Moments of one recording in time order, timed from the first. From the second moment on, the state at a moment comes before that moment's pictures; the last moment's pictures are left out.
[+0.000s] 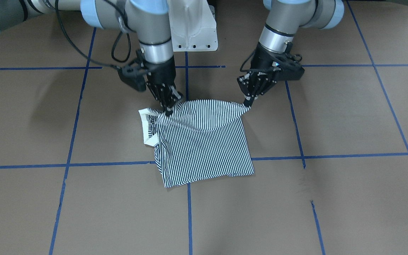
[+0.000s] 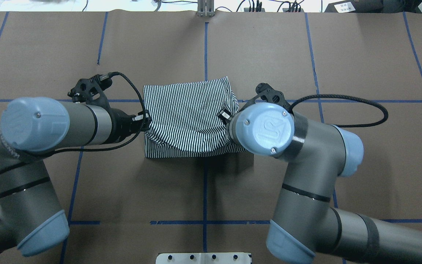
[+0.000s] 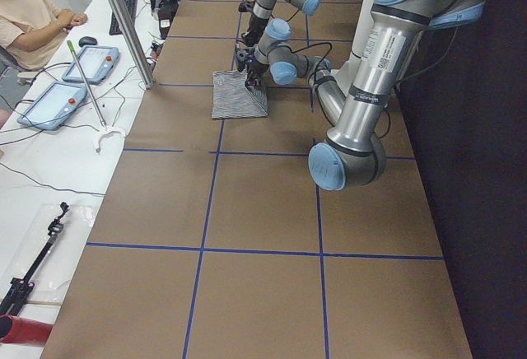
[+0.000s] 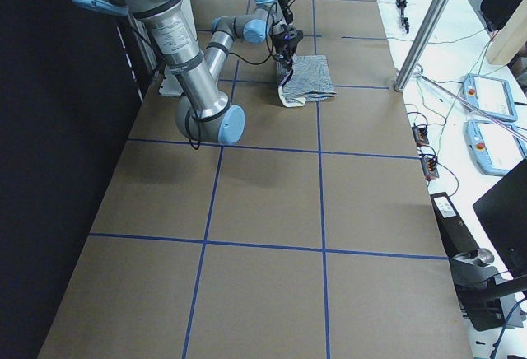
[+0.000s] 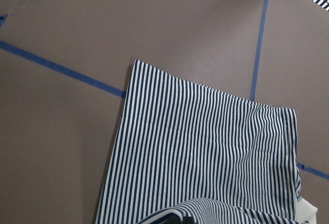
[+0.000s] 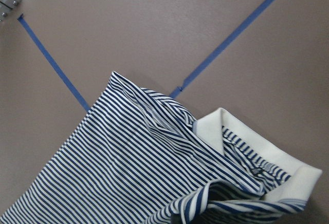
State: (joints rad) left arm -0.64 -1.98 -1.94 -1.86 -1.70 -1.52; right arm 0.57 -0.79 1.68 -1.59 1.64 2.01
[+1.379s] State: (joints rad) left arm -0.74 -2.17 -1.38 -2.18 -1.65 -1.37; right arm 0.72 -0.57 1.04 -1.27 1.76 1.83
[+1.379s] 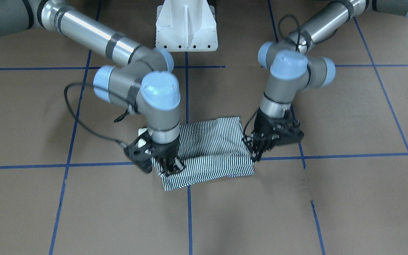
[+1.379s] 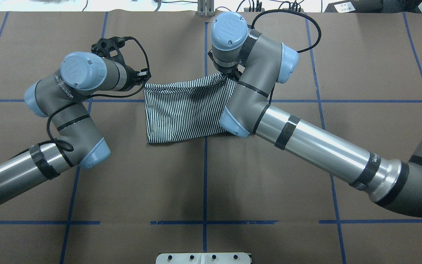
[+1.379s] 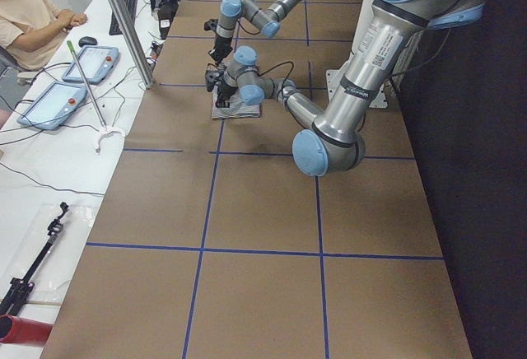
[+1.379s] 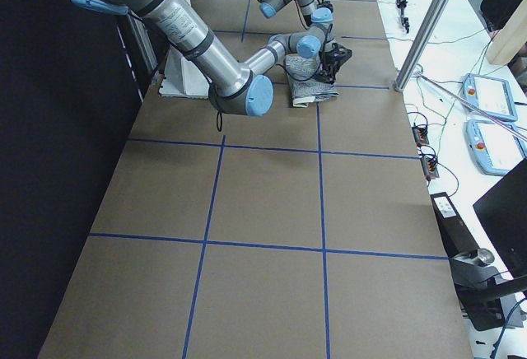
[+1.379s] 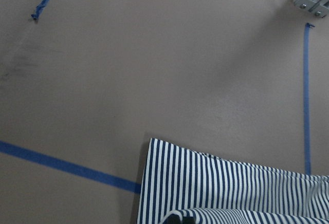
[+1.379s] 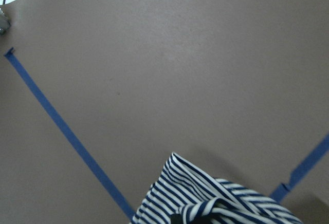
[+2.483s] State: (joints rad) left arm -1.01 -2.00 -1.44 -2.28 -1.93 -0.89; right arm 1.03 -0.88 1.19 -1.16 2.05 1.21
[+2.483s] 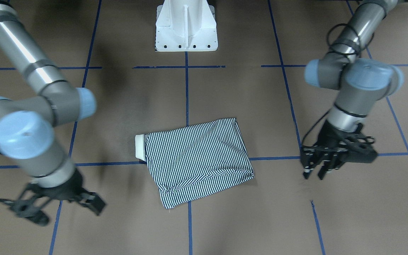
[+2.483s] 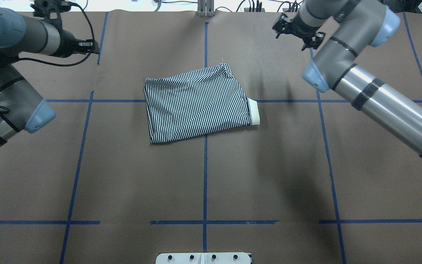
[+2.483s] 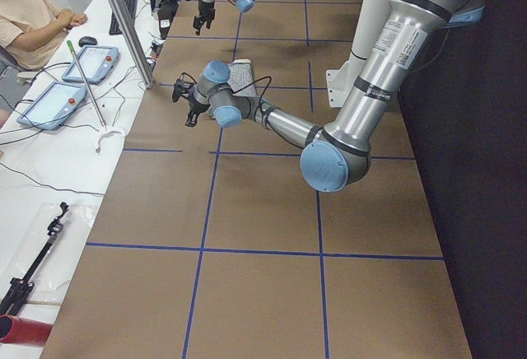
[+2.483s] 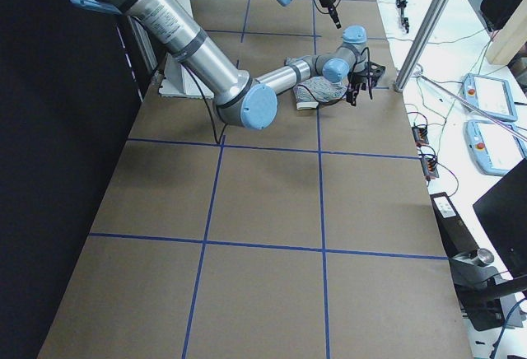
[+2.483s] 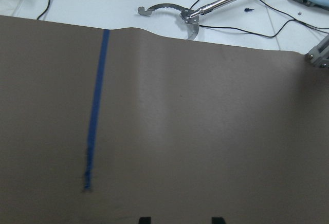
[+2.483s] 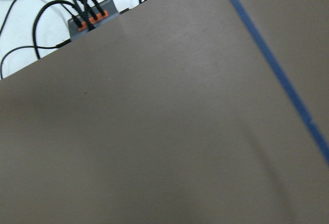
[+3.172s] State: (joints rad) left arm -1.51 -1.84 -1.37 -2.16 -2.37 -0.17; right arm 1.55 -1.25 1.30 -1.36 2.33 0.18
